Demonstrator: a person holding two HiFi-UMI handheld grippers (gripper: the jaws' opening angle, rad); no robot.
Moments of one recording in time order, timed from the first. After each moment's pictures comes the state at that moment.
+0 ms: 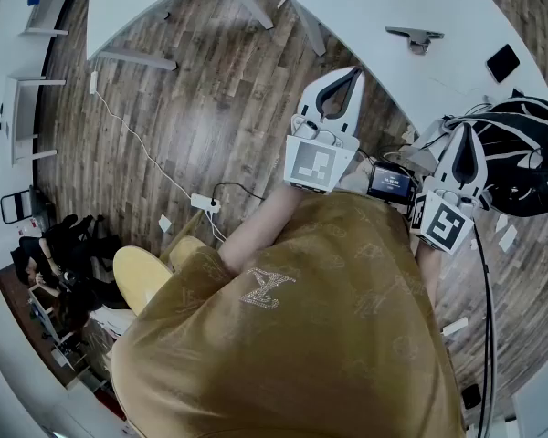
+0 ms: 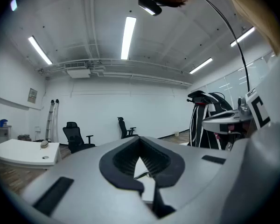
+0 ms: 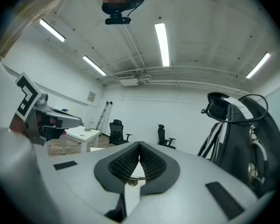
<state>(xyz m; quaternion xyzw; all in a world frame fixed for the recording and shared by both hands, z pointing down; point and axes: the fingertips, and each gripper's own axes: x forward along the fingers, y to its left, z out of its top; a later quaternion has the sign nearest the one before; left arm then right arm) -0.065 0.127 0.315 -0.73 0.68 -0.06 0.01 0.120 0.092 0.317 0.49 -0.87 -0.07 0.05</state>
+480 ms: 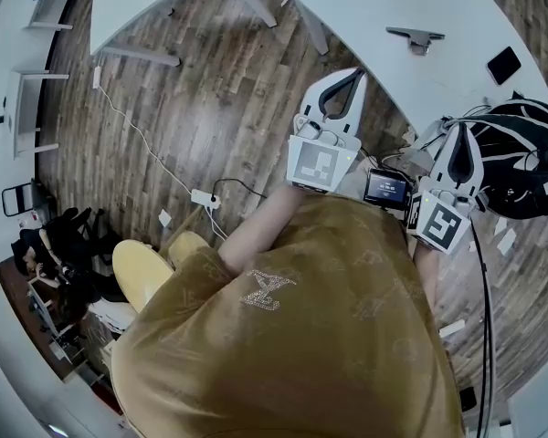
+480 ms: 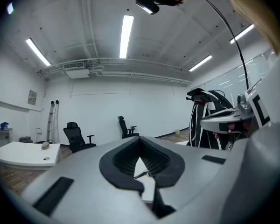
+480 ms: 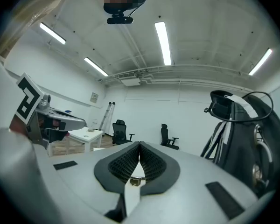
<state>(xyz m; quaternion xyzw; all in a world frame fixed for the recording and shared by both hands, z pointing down) -0.053 0.123 0.314 -0.73 0.68 -0.07 0.01 0.120 0.091 0.315 0.48 -0.87 -0.06 0.05</state>
